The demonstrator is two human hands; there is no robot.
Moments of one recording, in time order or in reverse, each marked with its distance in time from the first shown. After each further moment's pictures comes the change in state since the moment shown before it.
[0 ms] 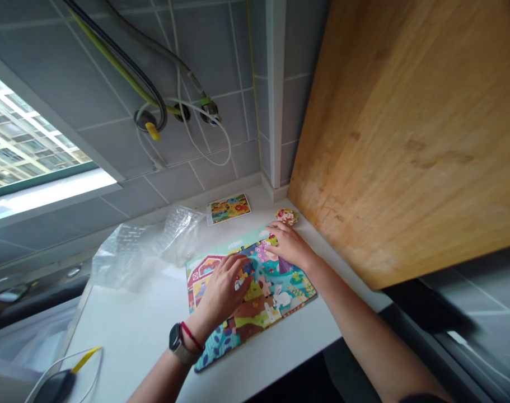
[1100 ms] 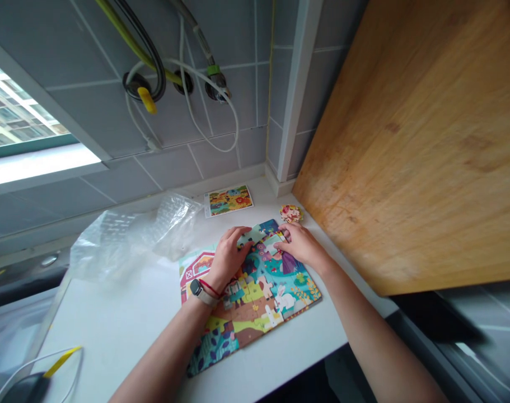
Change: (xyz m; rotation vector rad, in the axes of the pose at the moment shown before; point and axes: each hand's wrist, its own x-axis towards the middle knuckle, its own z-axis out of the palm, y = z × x) left_hand 0.057 -0.048 0.033 -0.130 0.213 -0.098; right_hand -0.003 0.004 -0.010 0.050 -0.061 0.325
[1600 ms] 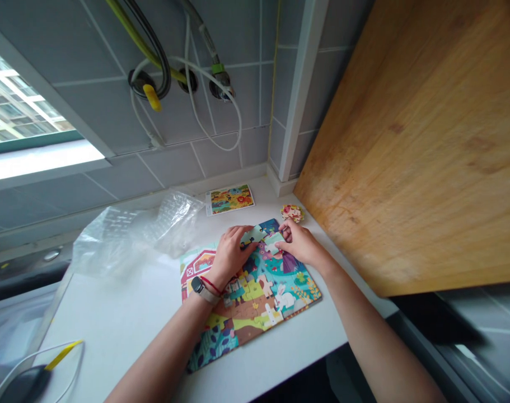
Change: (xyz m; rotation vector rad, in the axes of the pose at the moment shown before) left_hand 0.000 -0.001 0.004 0.125 -0.060 0.003; right_hand -0.002 -0.005 -0.002 0.193 -0.029 0.034
